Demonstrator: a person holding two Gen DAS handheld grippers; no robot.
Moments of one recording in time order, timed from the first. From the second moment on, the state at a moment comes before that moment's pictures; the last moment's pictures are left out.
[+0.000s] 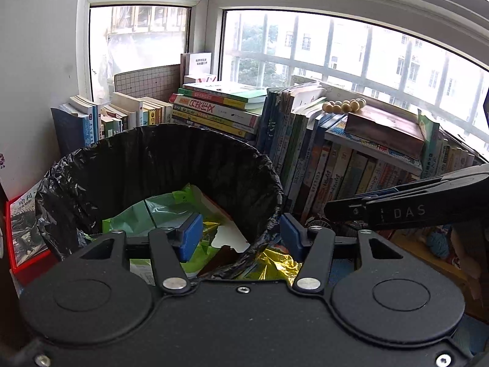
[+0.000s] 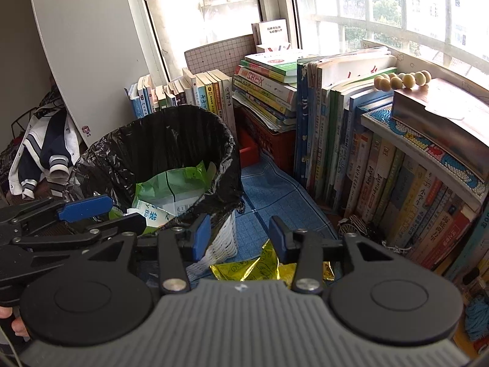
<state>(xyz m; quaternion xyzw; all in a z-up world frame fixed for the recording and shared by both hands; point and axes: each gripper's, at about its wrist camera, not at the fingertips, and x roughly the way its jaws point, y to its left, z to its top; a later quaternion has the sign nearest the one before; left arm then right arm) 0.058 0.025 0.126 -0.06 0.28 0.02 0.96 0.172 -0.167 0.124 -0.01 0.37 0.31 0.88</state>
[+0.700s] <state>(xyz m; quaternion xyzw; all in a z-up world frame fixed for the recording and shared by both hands) 0.044 -0.019 0.098 -0.03 0.30 -0.04 0.95 0.155 -0.197 0.036 -0.07 0.47 0.27 0.84</state>
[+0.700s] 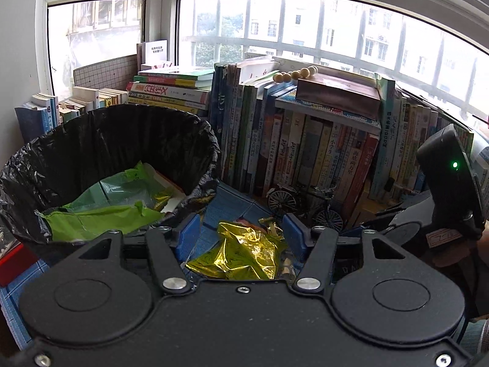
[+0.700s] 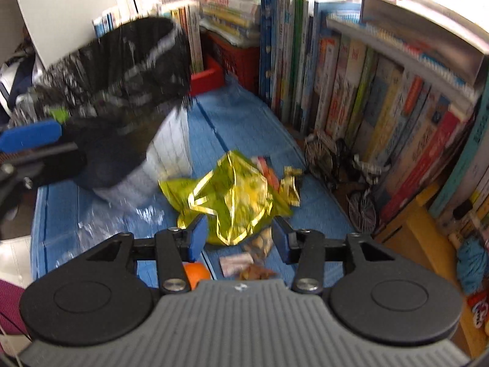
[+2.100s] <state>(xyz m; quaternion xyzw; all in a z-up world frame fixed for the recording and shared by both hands) 0.048 -0.030 -0.034 -0.06 0.45 -0.02 0.89 0.107 -0.182 -0.041 -0.13 0.51 0.34 0.78</state>
